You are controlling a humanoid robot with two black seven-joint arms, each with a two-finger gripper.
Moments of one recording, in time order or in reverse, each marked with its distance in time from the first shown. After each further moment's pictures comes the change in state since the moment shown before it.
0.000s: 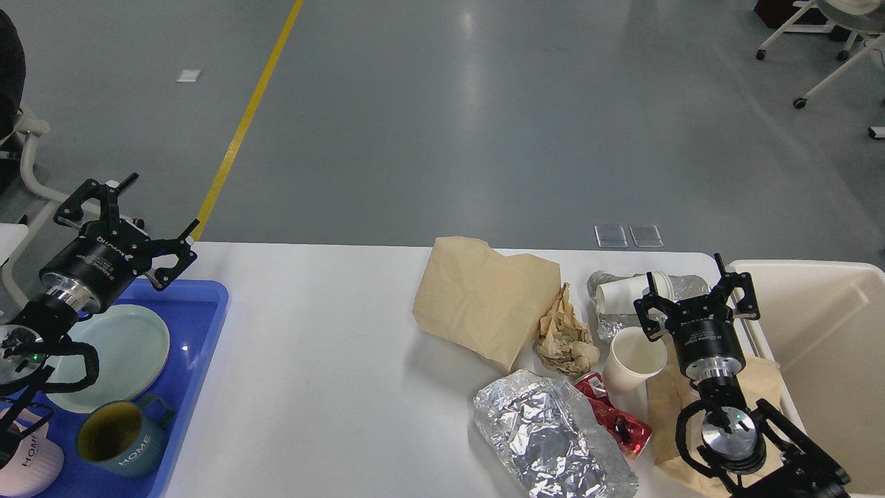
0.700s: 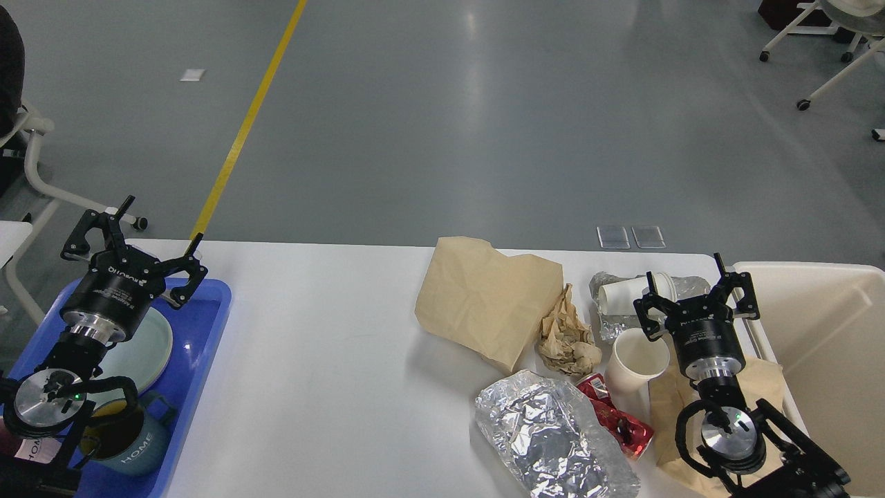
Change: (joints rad) left arm 0.128 -0.266 -0.299 -0.032 0.278 -0.022 -0.007; right arm 0.000 0.000 0.000 0.001 0.000 0.000 0.000
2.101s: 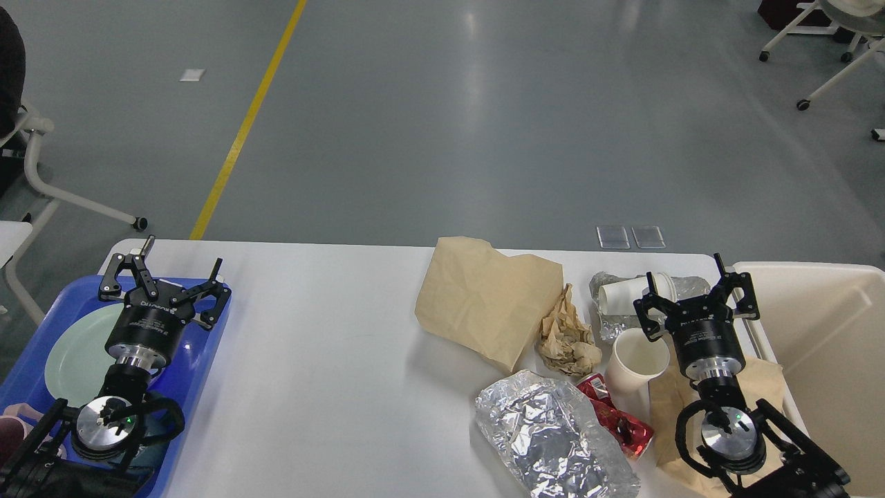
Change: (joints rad) left arm -0.092 -0.147 -0.002 0.370 -0.029 -0.216 -0.111; right arm 0.000 0.000 0.000 -0.001 0.000 0.000 0.000
